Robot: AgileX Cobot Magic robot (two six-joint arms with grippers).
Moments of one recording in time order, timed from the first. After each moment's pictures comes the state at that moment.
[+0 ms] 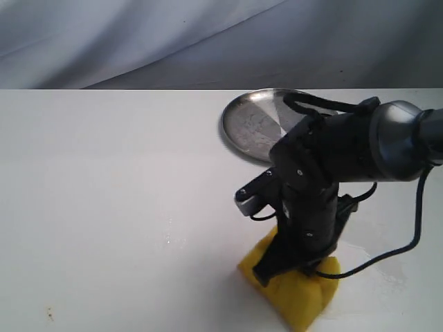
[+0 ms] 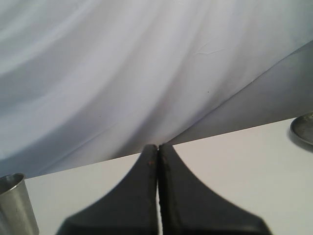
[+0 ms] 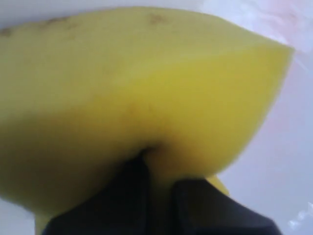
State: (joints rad) left arm -0.07 0.00 0.00 0.05 0.03 0.17; right arm 0.83 1.89 -1.07 -0.16 0.92 0.17
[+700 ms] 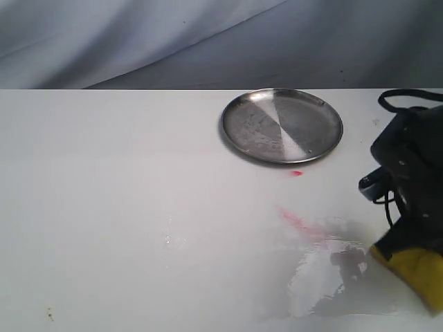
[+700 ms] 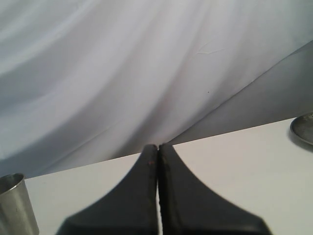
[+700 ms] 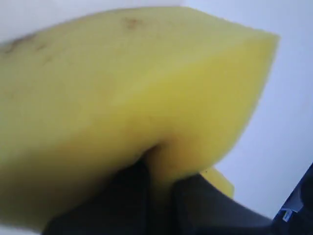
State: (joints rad) left arm -0.07 0.00 0.00 0.05 0.03 0.17; right arm 0.45 1.87 -0.95 -0.58 1.05 0.37
